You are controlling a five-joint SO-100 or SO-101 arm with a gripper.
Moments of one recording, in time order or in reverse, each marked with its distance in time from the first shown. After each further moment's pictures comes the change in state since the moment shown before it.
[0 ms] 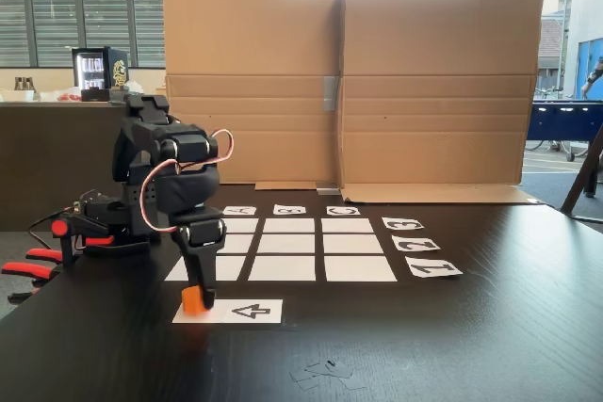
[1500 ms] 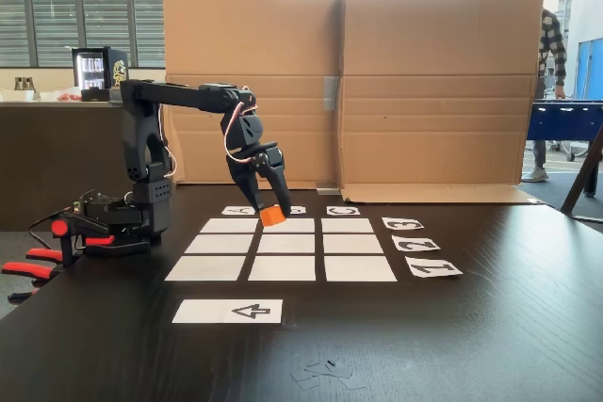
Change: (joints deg) arm -33.3 27.0 34.0 -9.8 6.1
